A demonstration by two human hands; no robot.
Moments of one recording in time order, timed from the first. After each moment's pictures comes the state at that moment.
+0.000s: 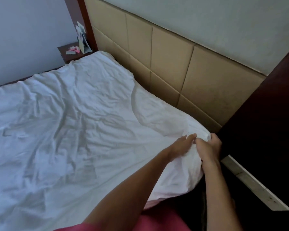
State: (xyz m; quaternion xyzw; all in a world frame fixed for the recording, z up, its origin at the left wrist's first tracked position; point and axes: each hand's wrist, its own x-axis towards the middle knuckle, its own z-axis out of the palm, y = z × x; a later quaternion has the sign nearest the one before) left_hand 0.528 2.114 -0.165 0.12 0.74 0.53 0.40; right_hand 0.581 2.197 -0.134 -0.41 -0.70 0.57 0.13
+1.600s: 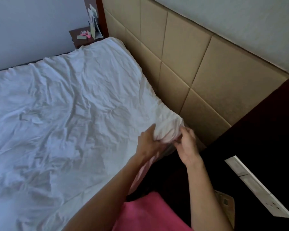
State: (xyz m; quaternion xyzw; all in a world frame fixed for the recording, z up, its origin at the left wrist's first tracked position) left_hand 0.538 2.015 -0.180 0.05 0.87 0.48 0.05; right_hand 0.538 2.159 -0.203 -0.28 -0.53 0.80 0.02
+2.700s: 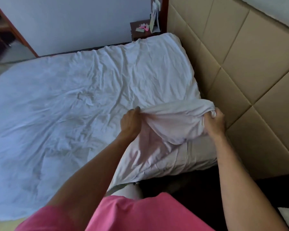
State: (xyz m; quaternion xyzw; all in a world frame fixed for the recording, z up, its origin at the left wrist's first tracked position) left_hand 0.456 1.831 -0.194 -0.17 0.97 0.18 -0.07; right_hand 0.403 2.105 -0.184 -0.12 -0.84 0.52 0.02
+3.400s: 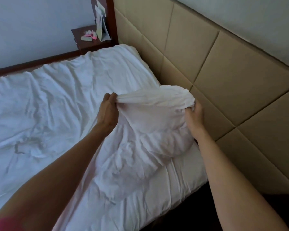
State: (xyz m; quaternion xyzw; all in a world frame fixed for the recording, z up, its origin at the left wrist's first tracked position) left_hand 0.149 1.751 -0.192 0.02 0.93 0.34 -0.16; right_hand 0.182 2.034 -0.164 -0.14 -0.78 0.60 0.13
